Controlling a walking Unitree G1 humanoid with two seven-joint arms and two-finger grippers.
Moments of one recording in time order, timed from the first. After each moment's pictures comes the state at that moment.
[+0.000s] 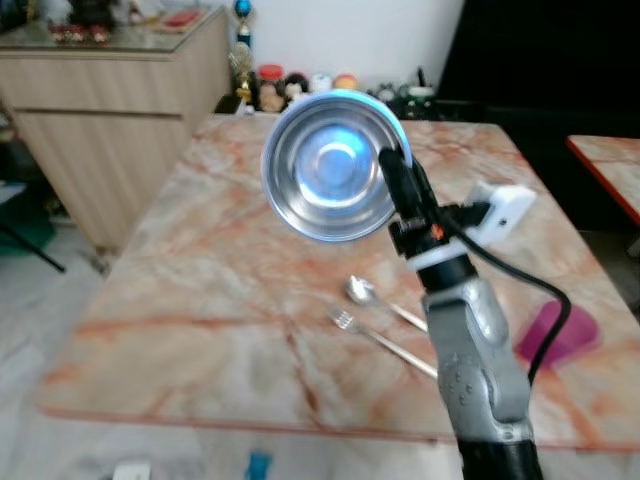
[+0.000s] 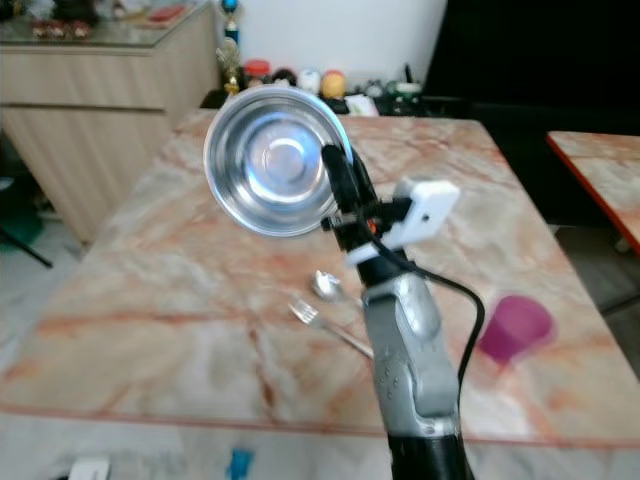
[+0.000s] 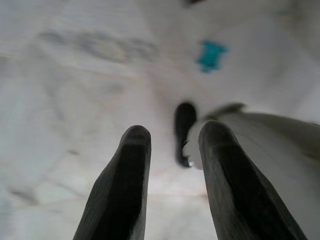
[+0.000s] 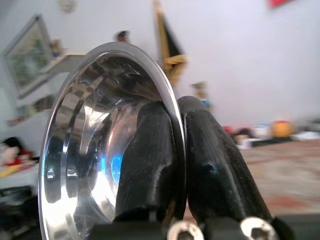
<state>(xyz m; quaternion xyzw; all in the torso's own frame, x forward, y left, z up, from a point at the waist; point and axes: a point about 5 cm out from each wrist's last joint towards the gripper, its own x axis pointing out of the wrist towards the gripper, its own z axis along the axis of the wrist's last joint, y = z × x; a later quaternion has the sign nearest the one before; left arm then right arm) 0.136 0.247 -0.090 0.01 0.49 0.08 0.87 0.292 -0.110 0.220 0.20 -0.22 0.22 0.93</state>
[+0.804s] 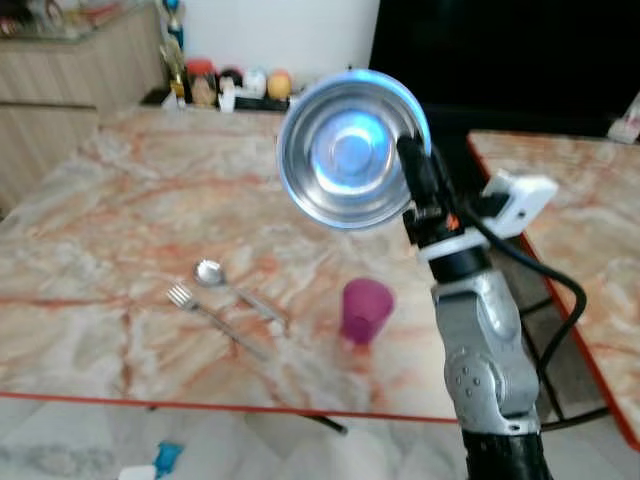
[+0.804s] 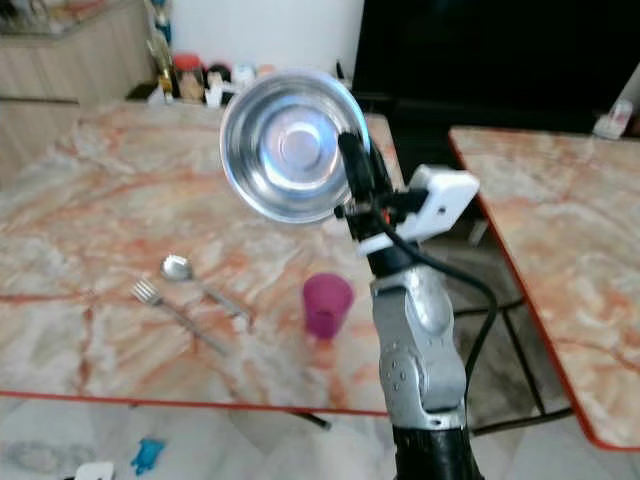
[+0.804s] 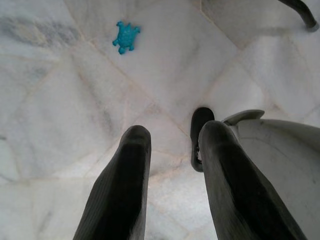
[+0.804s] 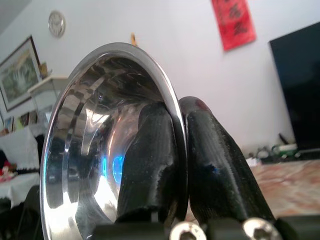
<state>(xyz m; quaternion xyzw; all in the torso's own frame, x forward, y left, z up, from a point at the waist) 0.137 0.259 -0.086 0.03 0.48 0.09 0.87 0.293 -0.107 0.240 0.20 -0.26 0.22 0.92</state>
